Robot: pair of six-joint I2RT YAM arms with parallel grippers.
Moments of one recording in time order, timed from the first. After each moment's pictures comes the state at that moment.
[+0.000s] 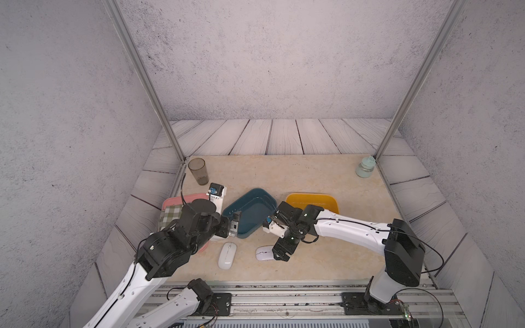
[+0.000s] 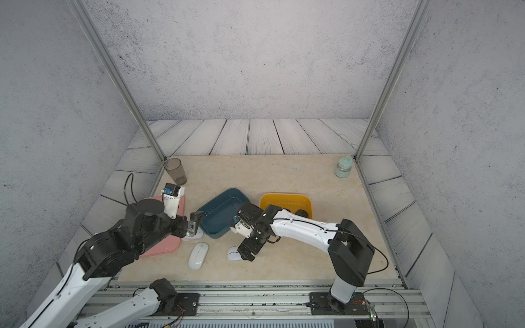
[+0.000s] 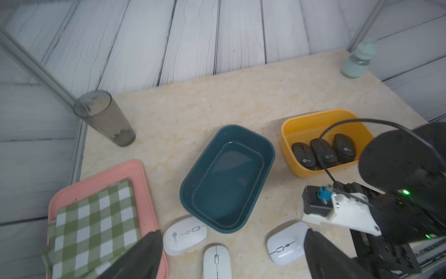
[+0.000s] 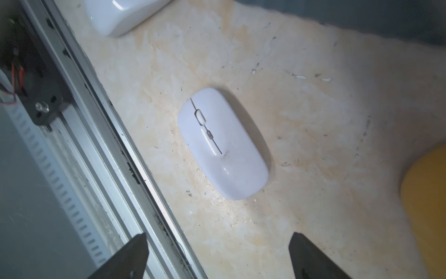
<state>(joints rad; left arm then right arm) -0.67 0.81 1.16 -1.01 -0.27 -0.28 1.01 1.69 1.25 -0.85 -0.24 -0.07</state>
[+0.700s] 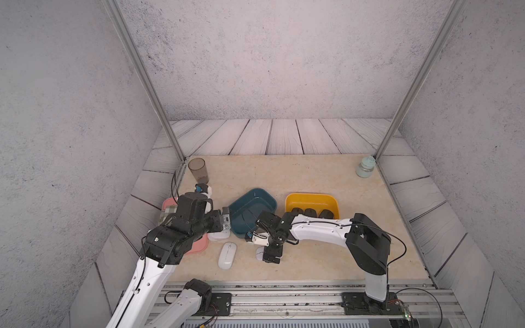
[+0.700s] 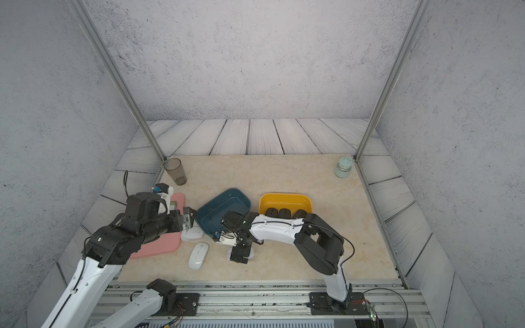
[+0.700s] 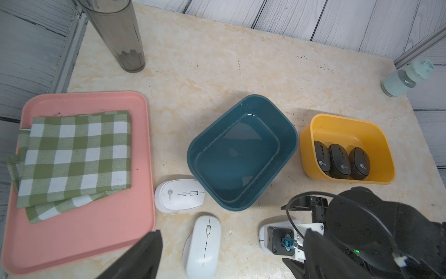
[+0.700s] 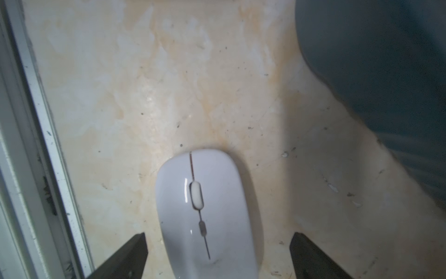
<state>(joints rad) -0.38 0.81 1.12 -1.06 -0.07 -0.39 1.08 1.93 1.36 -0.72 -0.14 -0.39</state>
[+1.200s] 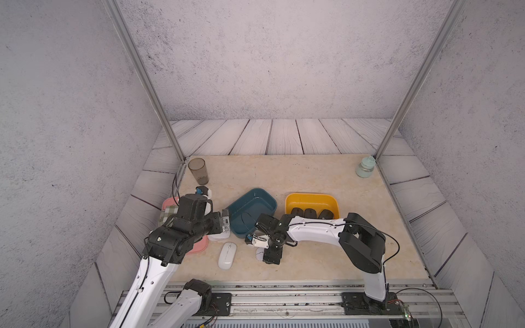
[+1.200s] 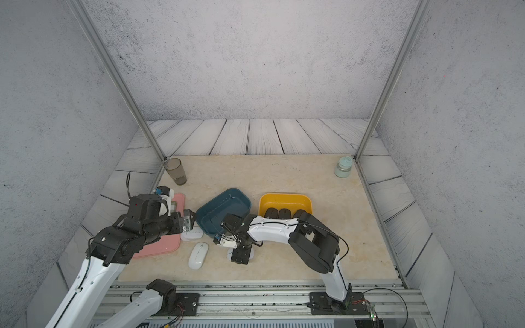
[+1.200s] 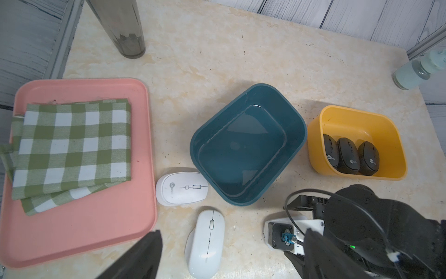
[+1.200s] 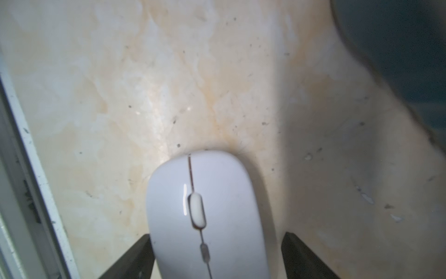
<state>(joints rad) -0.34 0.81 1.06 -1.04 -0.03 -0.37 1.09 1.98 1.34 -0.69 -0.14 -0.37</state>
